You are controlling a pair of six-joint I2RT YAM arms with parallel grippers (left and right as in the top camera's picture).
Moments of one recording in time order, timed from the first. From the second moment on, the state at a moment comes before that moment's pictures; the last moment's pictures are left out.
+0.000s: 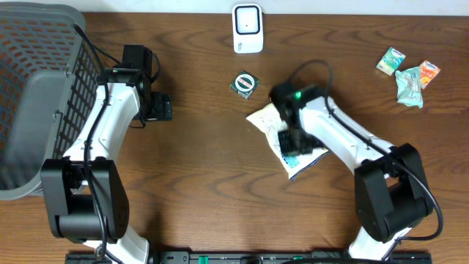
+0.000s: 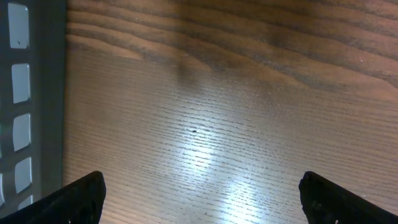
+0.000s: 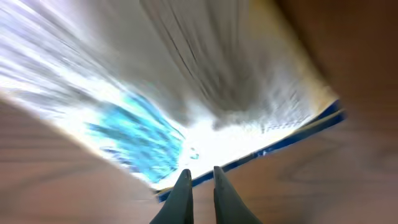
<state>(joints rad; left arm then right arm) -0.03 1.79 1.35 -0.93 -0.17 -0.14 0.47 1.88 1.37 -1.17 0.10 0.38</state>
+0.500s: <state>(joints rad) -0.03 1.79 1.35 -0.93 -0.17 -0.14 0.49 1.96 1.40 -0.73 0.04 0.38</state>
